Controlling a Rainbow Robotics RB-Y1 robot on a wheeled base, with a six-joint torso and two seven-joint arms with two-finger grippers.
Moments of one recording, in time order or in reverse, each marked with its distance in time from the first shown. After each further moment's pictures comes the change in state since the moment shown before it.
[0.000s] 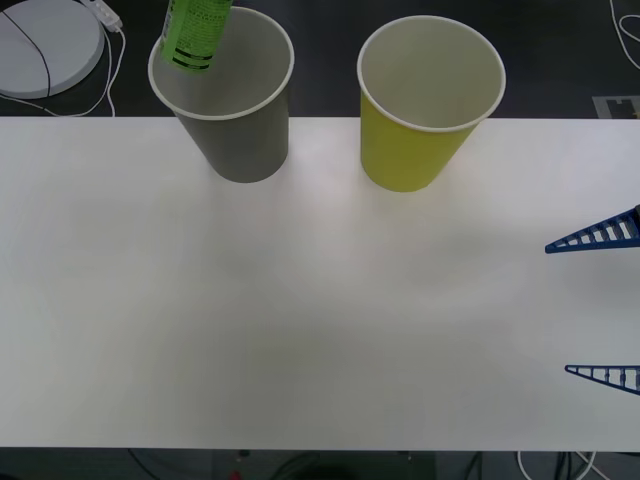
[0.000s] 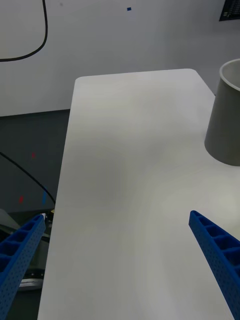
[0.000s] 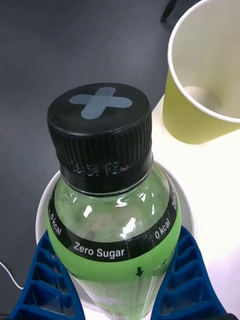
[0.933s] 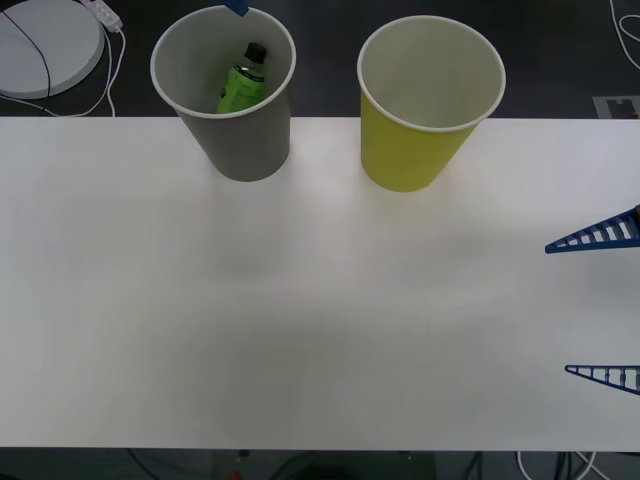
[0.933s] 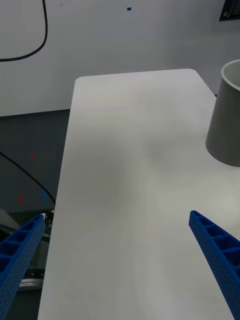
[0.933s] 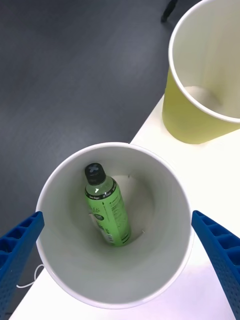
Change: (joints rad) right arm 0.000 0.000 0.000 0.000 0.000 0.000 0.000; left arm 0.000 0.001 0.000 0.002 0.001 -0.002 0.007
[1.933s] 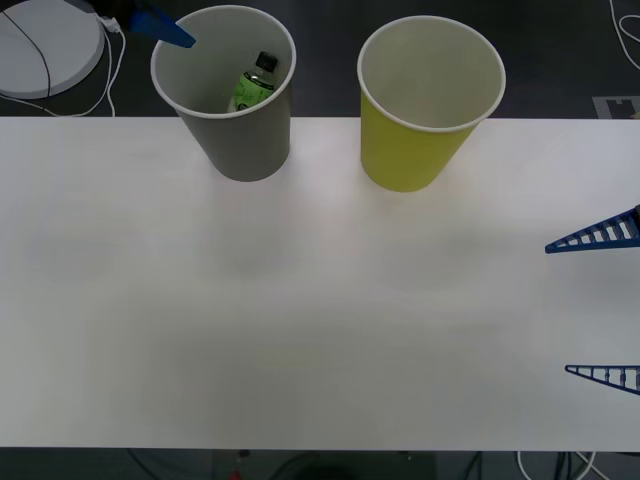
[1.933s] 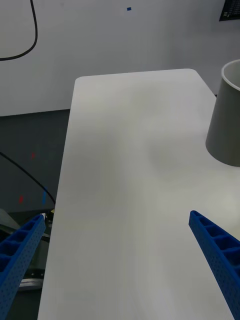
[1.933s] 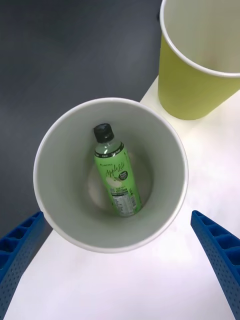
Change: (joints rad) right arm 0.000 0.000 0.000 0.000 0.000 0.000 0.000; left arm 0.239 0.194 0.093 -0.297 0.138 -0.004 0.014
